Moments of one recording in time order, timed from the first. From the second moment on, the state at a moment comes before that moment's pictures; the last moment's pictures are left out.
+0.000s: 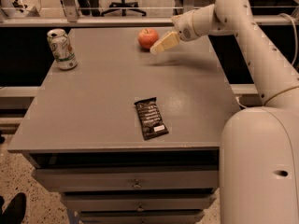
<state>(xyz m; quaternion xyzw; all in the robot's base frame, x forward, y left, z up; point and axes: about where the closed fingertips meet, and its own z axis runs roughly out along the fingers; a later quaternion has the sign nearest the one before) 0.823 -0.075 0.889 -0.48 0.71 0.19 0.48</state>
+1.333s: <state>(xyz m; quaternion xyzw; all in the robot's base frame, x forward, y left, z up) 0.861 -0.034 0.866 -0.40 0.73 0.24 0.50</state>
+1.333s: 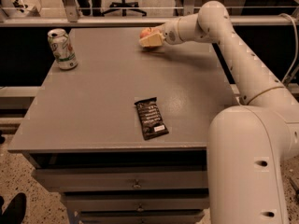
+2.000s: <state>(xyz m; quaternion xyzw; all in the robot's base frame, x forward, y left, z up) 0.817 -0.034 0.896 -0.45 0.71 0.25 0.48</state>
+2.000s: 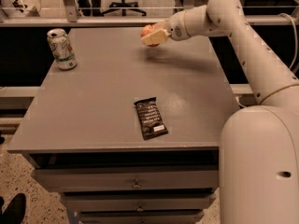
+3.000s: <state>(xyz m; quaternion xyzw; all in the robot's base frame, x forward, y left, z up) 0.646 -0.082 0.888 -0.61 0.60 0.28 0.43</state>
